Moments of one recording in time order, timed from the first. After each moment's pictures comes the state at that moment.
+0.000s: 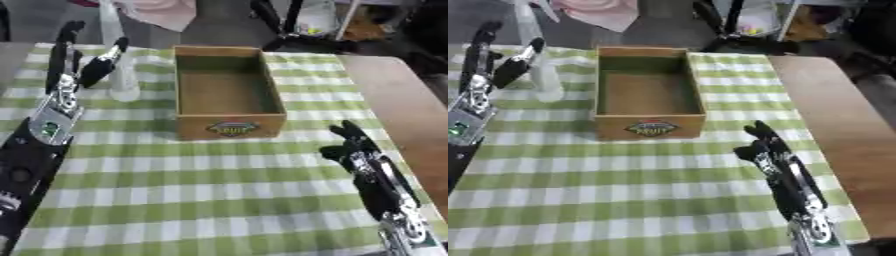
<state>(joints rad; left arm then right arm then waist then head) -0.90 0.38 -0.09 -0.85 -0.36 0.01 0.31 -0.11 -0.11 0.07 -1.65 -0.13 -0.18 0.20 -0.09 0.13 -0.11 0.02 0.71</state>
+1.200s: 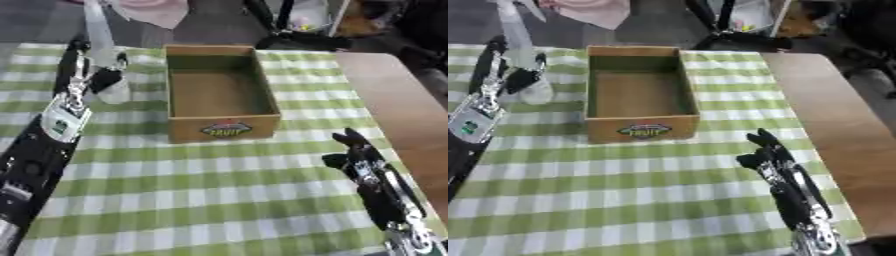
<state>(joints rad) -0.94 0.38 -0.06 -0.75 -0.42 0.09 0.25 -0.11 -0.11 0.07 -1.65 -0.13 -0.18 0.21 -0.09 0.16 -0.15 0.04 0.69</state>
